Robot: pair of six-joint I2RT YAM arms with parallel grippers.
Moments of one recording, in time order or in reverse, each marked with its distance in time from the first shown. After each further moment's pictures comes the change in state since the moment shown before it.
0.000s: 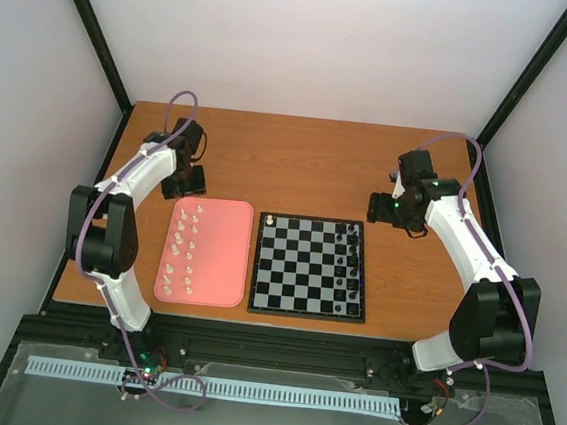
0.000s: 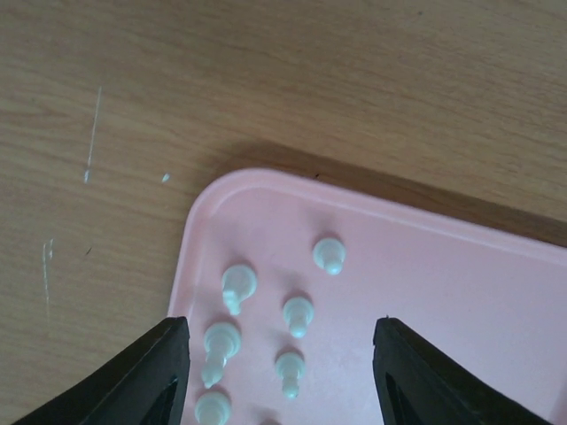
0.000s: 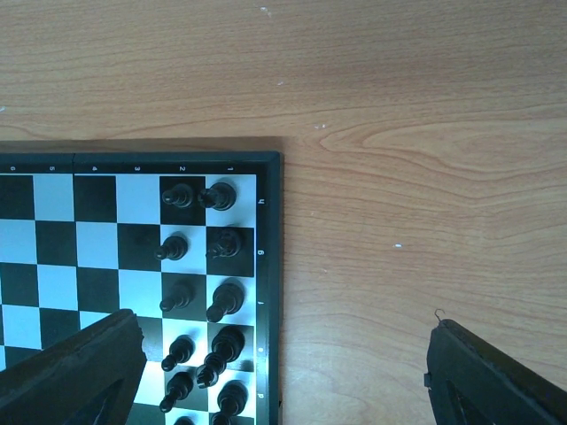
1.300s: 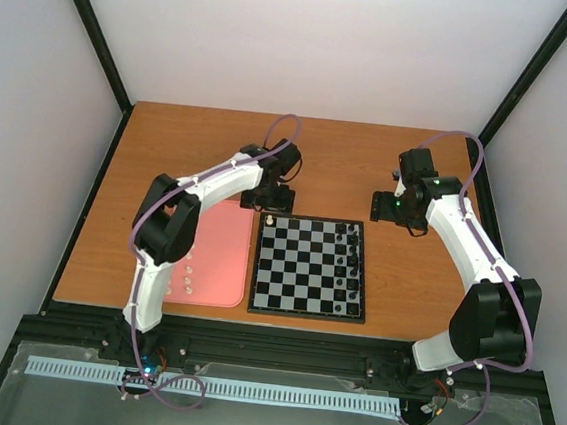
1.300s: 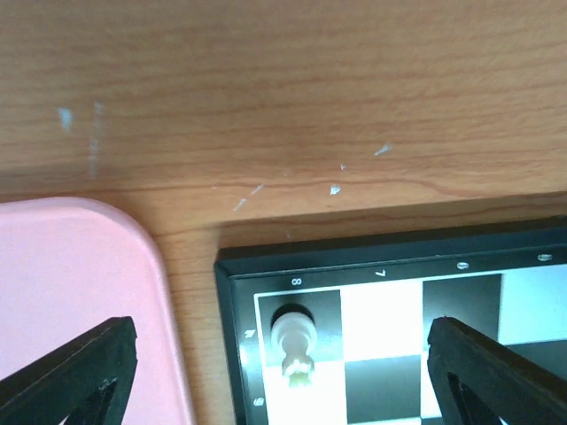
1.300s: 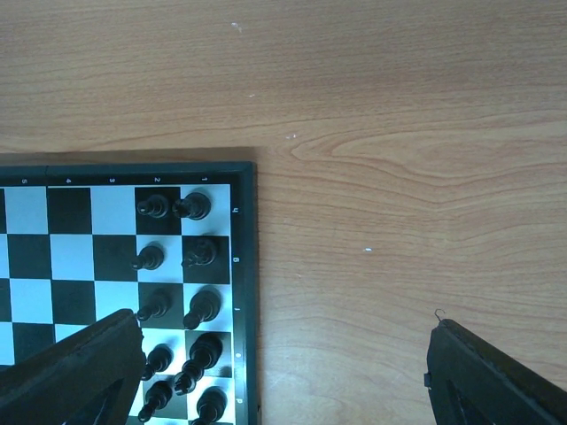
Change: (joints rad) left arm -0.468 0.349 0.330 -0.014 0.065 -0.104; right arm 0.001 0.000 0.020 -0.015 0.063 -0.001
